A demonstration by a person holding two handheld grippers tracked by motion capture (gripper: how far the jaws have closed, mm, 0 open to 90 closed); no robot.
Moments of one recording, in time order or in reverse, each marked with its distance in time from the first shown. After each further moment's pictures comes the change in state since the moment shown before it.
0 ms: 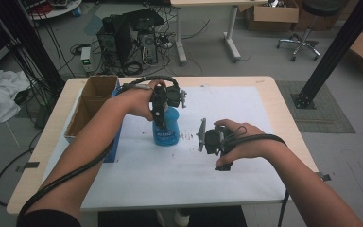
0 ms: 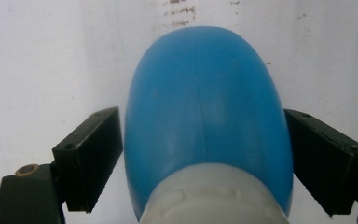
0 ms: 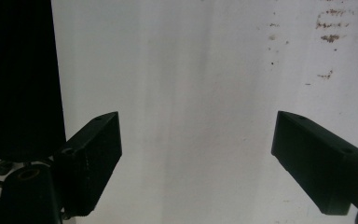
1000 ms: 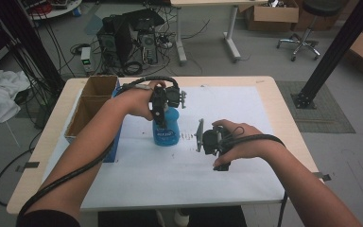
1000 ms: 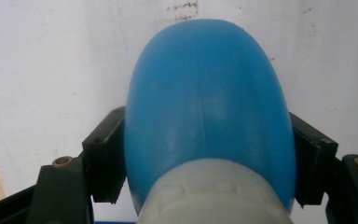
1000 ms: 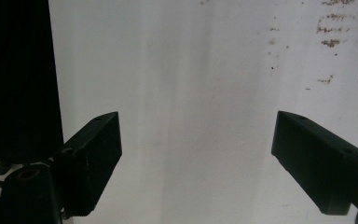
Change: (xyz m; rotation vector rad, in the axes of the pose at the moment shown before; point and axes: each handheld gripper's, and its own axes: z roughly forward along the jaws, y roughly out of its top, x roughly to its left) left arm -0.001 0.000 0.000 0.015 0.013 -0.003; right arm 0.000 0.005 0.002 0.012 0.000 0.004
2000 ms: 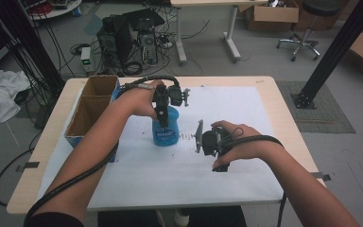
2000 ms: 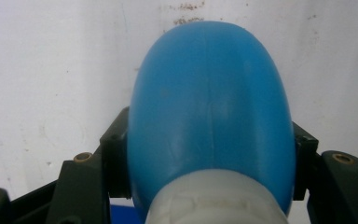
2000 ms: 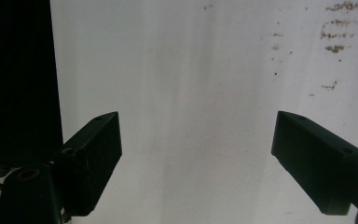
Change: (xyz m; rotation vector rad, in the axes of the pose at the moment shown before) left arm 0.001 0.008 -0.002 0.064 -0.018 -0.123; right arm 0.000 0.001 0.004 -0.019 0.004 -0.013
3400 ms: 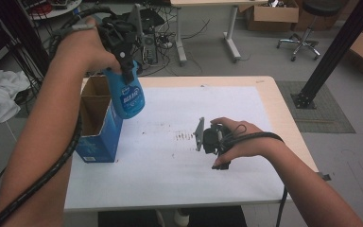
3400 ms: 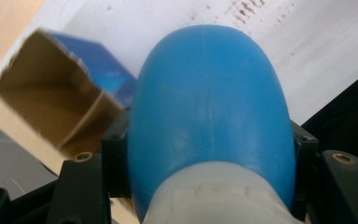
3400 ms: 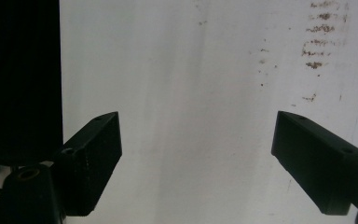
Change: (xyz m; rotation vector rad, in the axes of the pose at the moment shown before) left arm 0.010 -0.106 -0.178 -0.039 -0.029 -0.810; right arm 0.001 0.002 -0.015 -0.027 -0.025 -0.041
